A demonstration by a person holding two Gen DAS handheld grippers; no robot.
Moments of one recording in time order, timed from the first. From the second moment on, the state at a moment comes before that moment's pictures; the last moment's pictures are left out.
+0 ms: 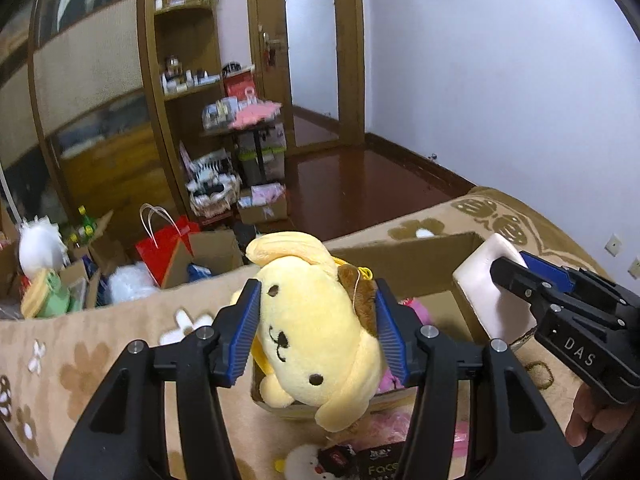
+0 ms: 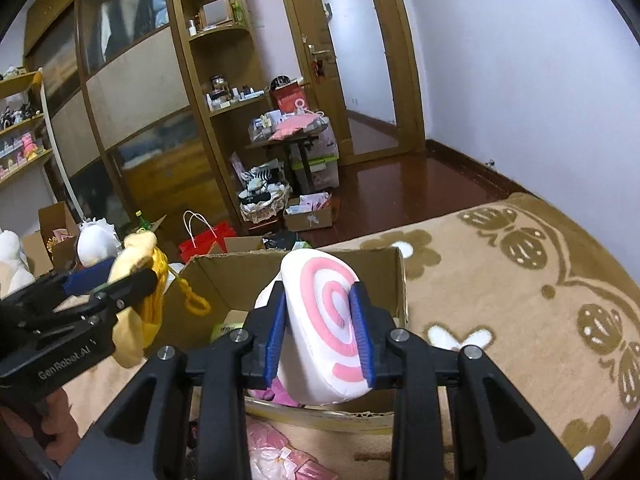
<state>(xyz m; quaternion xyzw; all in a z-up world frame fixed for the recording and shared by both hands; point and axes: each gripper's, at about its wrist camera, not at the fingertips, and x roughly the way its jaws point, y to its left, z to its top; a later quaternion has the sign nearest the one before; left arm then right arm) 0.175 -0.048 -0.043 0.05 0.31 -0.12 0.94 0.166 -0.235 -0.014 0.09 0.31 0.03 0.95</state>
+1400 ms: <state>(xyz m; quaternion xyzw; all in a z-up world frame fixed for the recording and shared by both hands) 0.158 -0.029 -0.051 0.03 0.37 -0.12 0.92 0.142 -0.240 0.007 0.10 0.32 0.03 0.94</state>
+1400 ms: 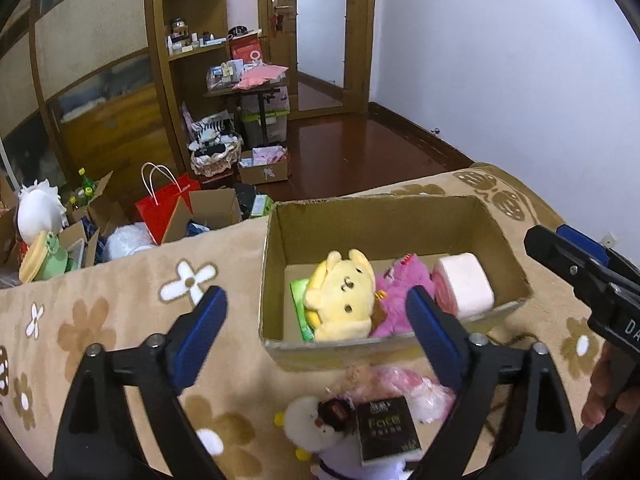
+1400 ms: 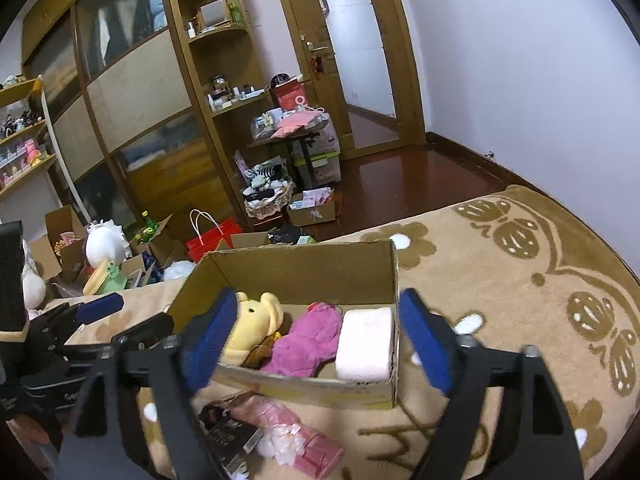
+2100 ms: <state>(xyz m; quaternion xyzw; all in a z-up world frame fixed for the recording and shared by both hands) 0.099 -0.013 -0.031 0.03 0.40 -0.09 0.91 0.096 -0.221 0.025 0.11 0.34 0.06 0.93</state>
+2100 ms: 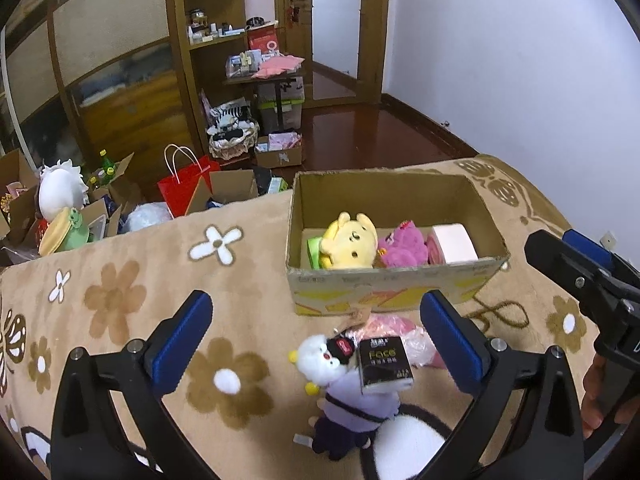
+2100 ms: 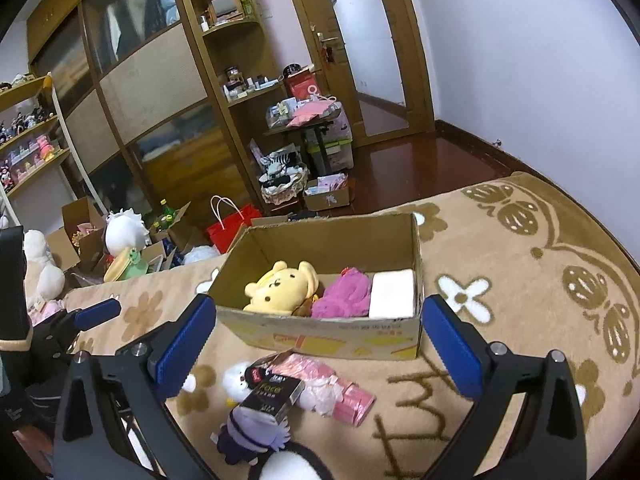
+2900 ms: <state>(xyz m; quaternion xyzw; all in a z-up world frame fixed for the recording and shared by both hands) 0.095 -0.020 -0.095 0.04 0.49 -0.13 0.86 0.112 -0.213 -0.029 0.13 0.43 0.07 0.89</state>
